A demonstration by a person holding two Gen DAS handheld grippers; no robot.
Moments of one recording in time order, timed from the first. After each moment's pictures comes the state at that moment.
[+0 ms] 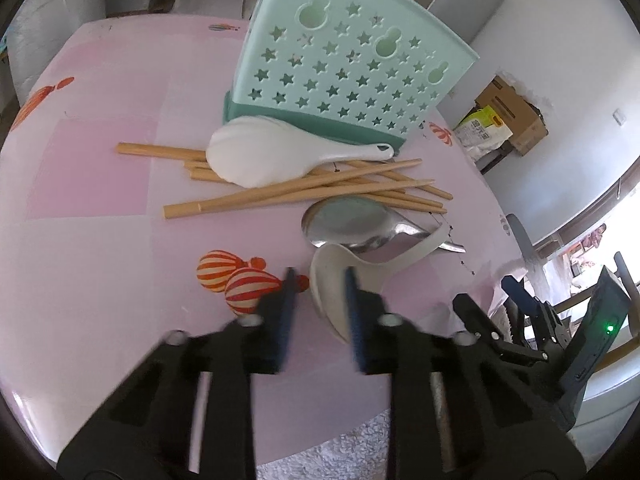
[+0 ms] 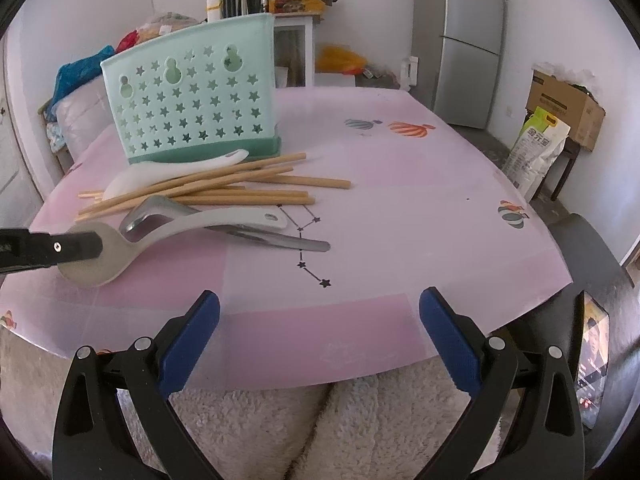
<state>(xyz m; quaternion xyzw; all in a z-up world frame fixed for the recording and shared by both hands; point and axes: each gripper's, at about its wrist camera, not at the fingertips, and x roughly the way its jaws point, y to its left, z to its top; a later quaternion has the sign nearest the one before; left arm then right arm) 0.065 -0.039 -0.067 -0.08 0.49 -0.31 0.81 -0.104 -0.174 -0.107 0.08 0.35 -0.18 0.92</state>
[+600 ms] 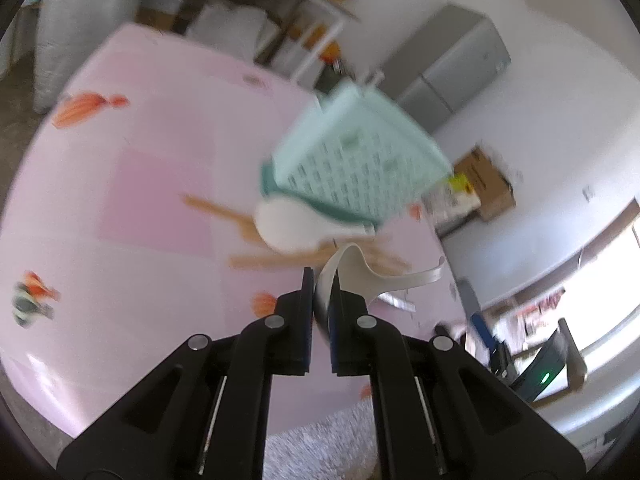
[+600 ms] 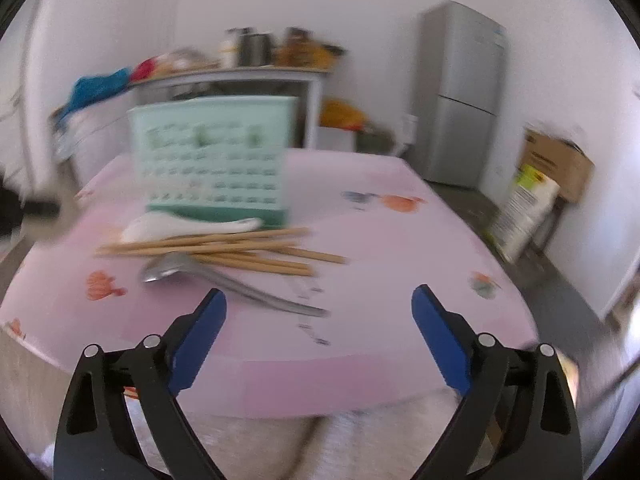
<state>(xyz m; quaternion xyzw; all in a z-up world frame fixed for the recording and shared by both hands) 0.072 0.052 -0.011 -0.21 0.43 -0.31 0.82 -0.105 -0.148 -0.068 -0.01 0.27 -0.17 0.95</state>
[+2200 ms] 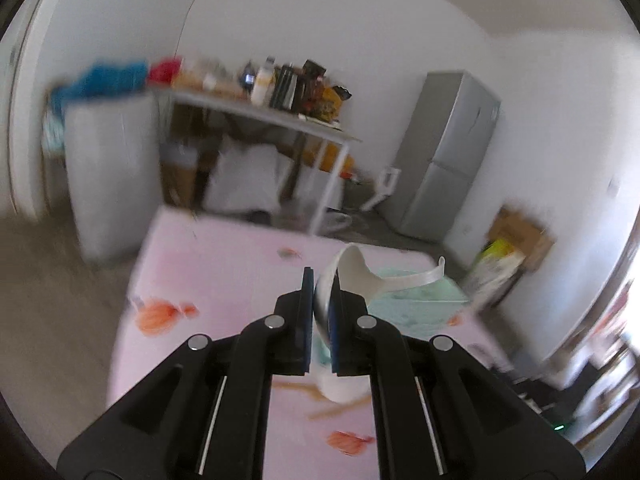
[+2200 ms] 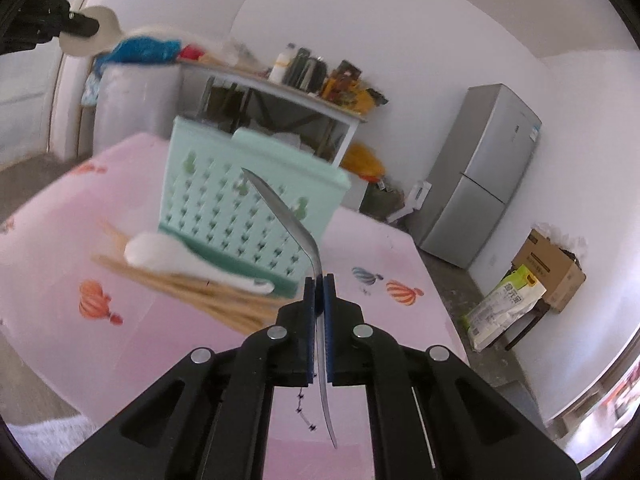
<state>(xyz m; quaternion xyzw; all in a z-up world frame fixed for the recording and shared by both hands) 0.081 0.079 0.110 -0.08 0.22 -0.23 0.94 -0.076 -0.126 -0.030 -0.15 0.23 -0.16 0.95</state>
